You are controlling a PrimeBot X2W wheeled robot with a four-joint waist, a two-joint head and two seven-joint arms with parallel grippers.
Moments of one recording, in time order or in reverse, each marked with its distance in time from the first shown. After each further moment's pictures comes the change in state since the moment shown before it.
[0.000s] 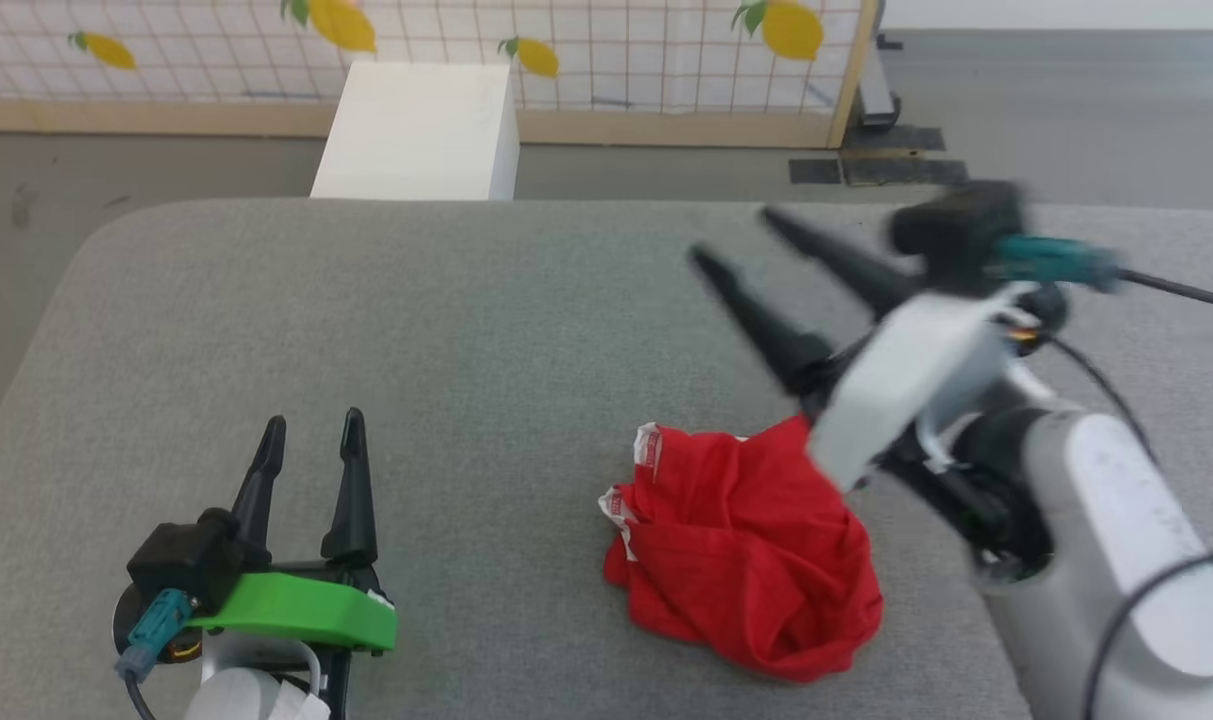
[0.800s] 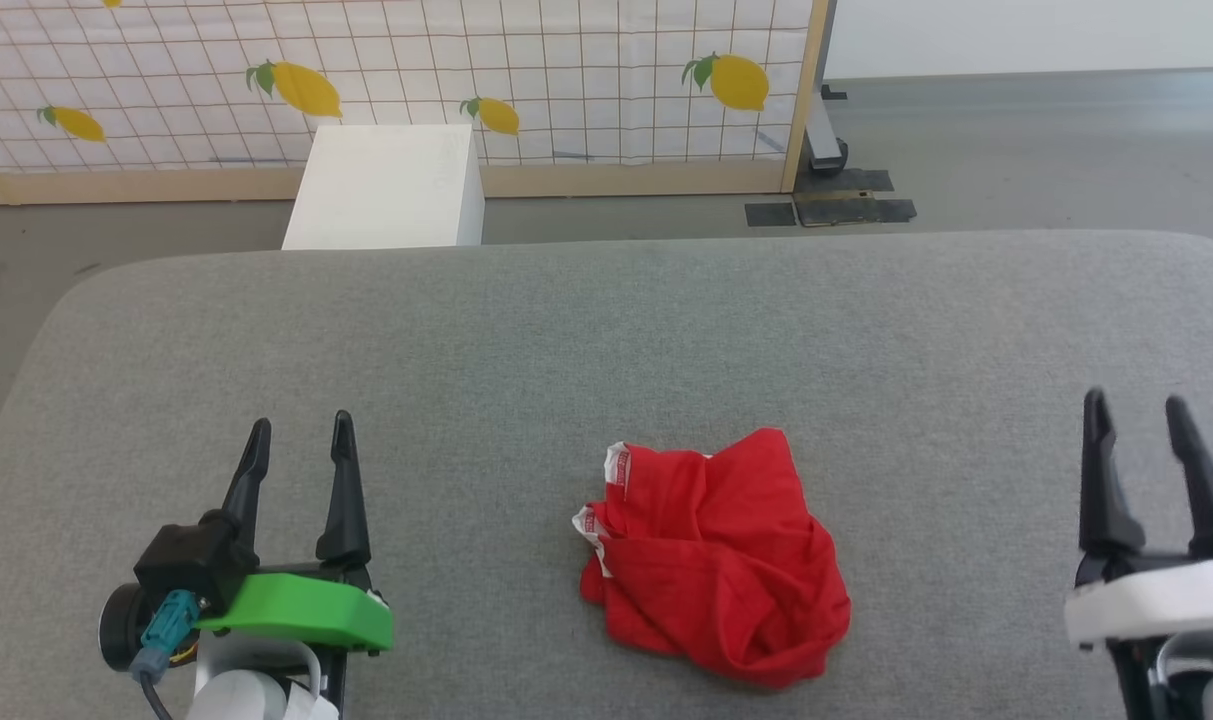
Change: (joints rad) left arm 0.006 0.001 0.006 -0.008 0.070 0.053 0.000; right arm 0.471 0.040 -0.518 0.070 -0.228 0.000 -0.598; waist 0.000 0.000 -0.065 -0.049
